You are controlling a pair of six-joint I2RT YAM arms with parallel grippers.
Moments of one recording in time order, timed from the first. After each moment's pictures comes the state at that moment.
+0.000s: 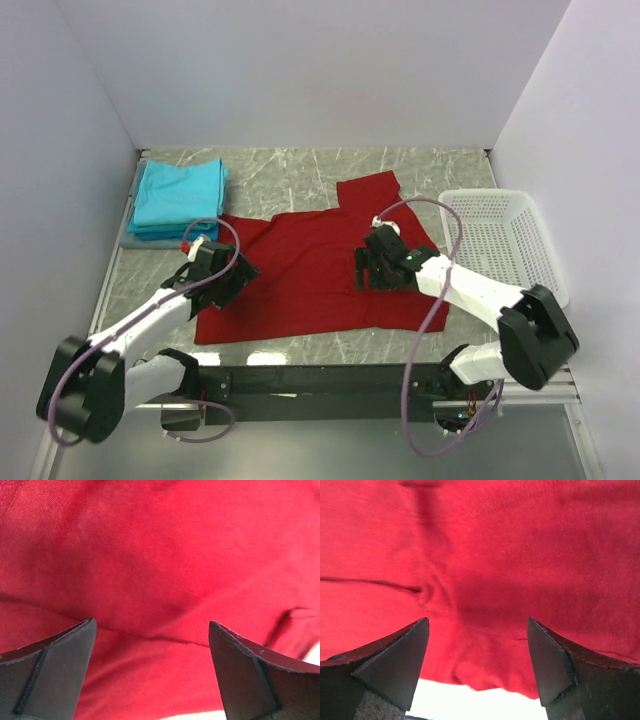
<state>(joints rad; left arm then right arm) -0.37 1.06 0.47 -0.27 -0.08 -1.07 0.64 1.34 0.79 -0.50 0.16 0.54</state>
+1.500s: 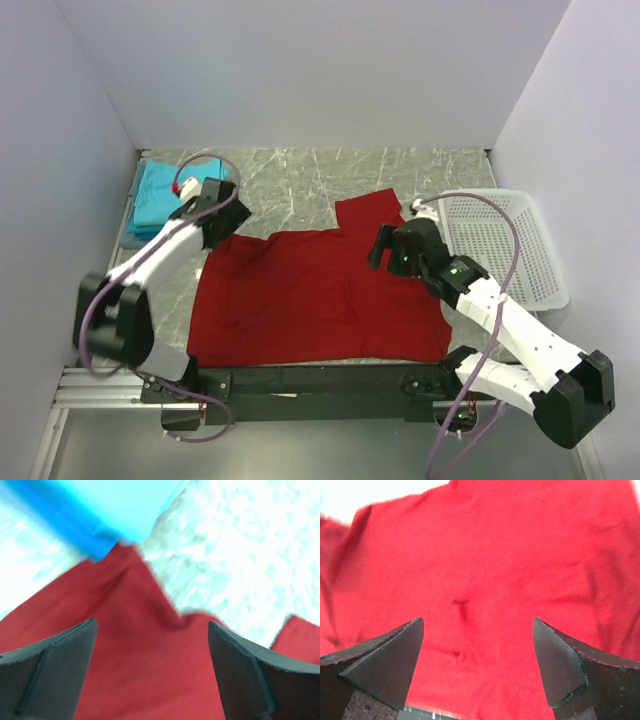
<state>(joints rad) -0.28 1.39 1.00 -0.50 -0.35 -1.02 0.59 1.01 0.80 -0.53 0.20 0.65</state>
